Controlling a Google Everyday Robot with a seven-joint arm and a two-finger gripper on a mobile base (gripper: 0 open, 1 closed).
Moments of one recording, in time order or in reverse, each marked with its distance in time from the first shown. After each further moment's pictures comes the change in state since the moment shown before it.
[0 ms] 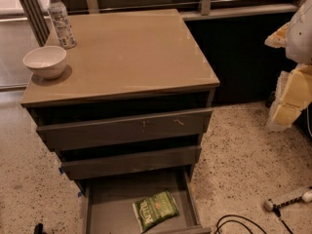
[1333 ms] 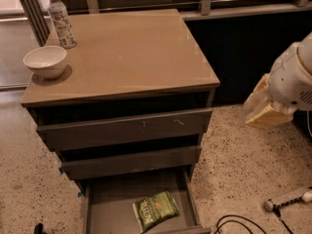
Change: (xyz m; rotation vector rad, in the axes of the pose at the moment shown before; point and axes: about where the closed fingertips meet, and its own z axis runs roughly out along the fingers) arm 0.005 0.034 0.059 -0.055 -0.080 -0.005
